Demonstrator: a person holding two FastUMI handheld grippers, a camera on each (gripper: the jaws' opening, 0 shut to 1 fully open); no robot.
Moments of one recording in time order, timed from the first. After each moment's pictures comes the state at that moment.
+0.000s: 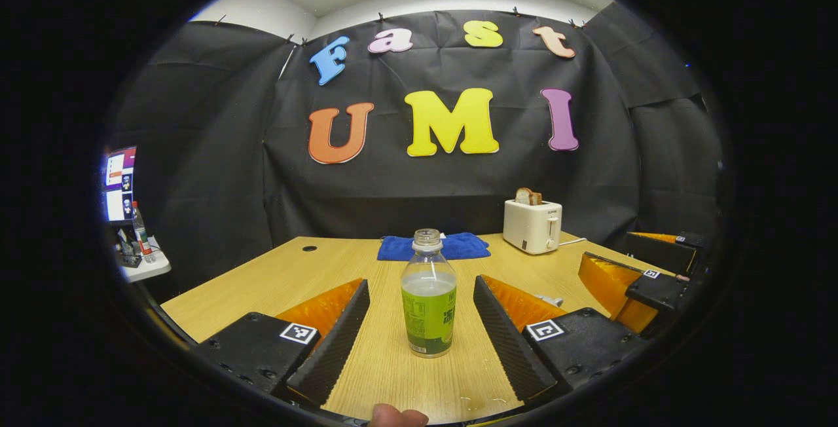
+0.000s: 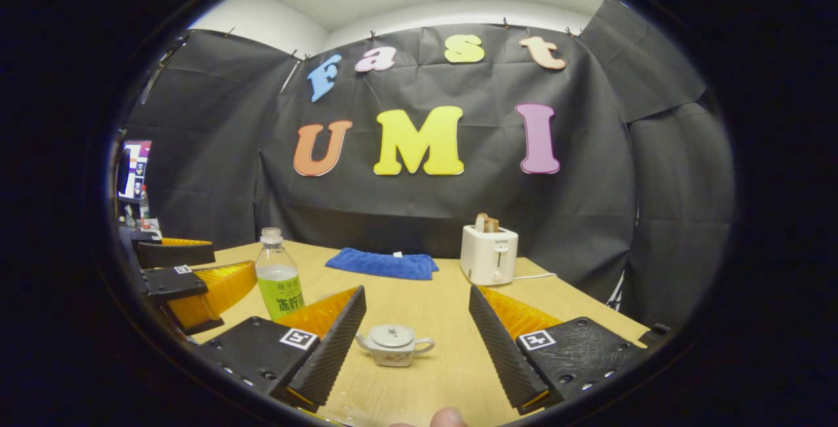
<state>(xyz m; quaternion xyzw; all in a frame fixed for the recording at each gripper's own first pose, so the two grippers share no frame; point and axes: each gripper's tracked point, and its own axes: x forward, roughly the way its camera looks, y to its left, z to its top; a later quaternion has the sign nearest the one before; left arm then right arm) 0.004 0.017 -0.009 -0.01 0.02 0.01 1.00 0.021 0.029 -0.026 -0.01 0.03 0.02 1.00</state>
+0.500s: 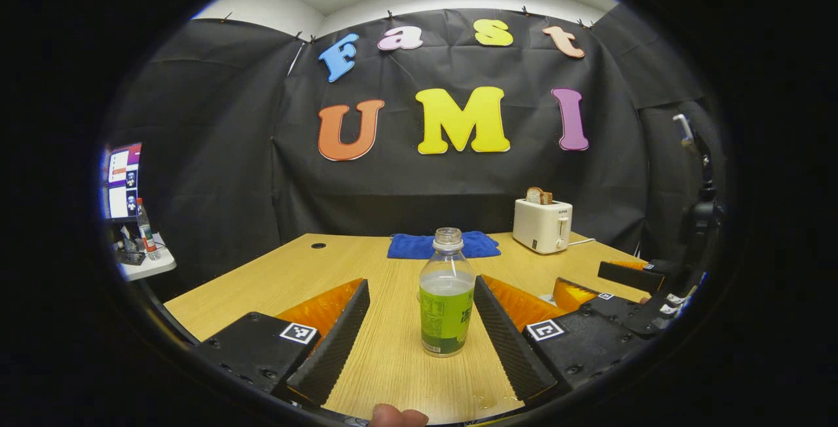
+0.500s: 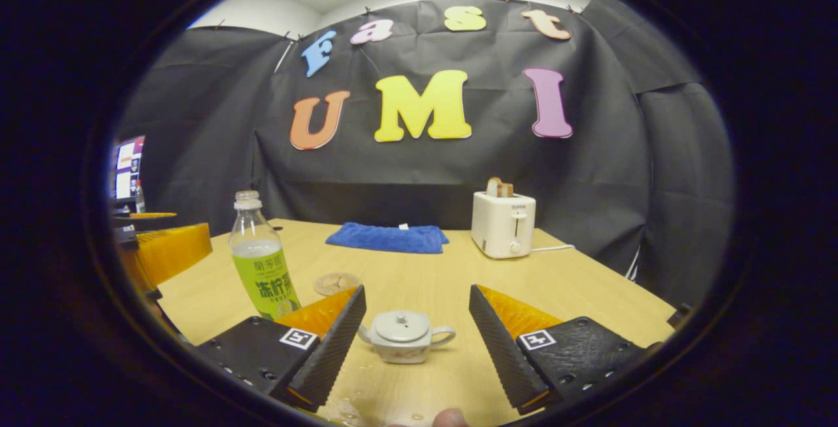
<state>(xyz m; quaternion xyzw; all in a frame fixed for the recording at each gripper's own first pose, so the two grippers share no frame) 0.005 0.032 -0.011 -0.02 0.02 0.03 1.00 0.070 0.041 -0.082 0.00 0.10 0.02 0.99</state>
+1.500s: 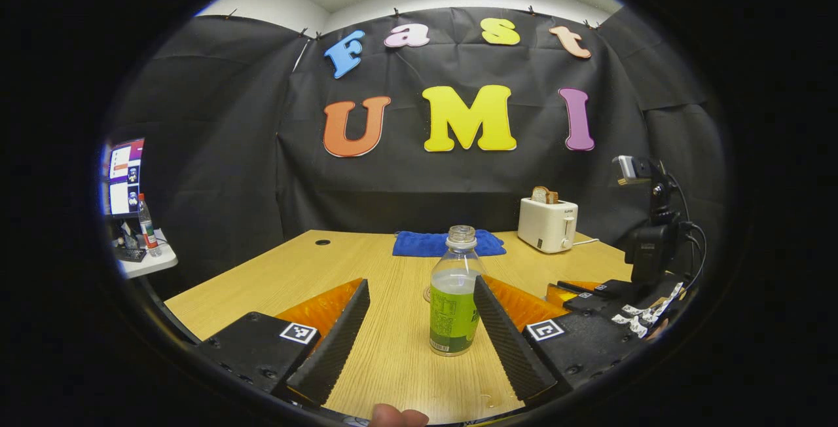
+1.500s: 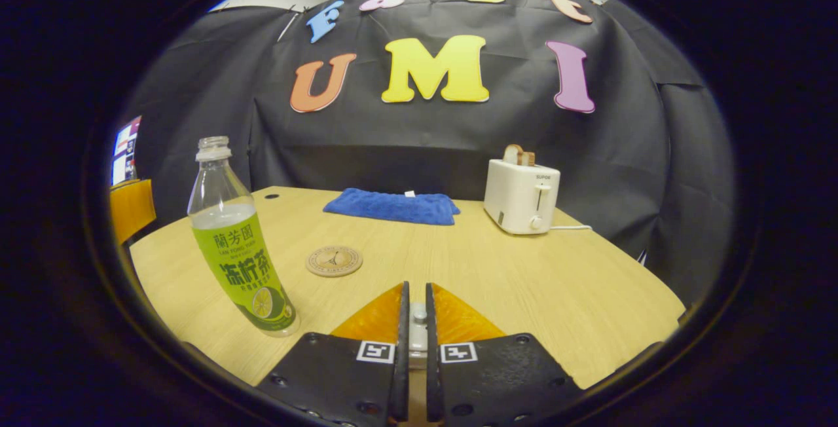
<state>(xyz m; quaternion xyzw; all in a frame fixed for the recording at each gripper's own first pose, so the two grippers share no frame) 0.004 0.043 -0.014 -0.03 0.03 0.03 1.00 0.105 0.061 -0.118 -0.02 0.16 0.03 0.99</state>
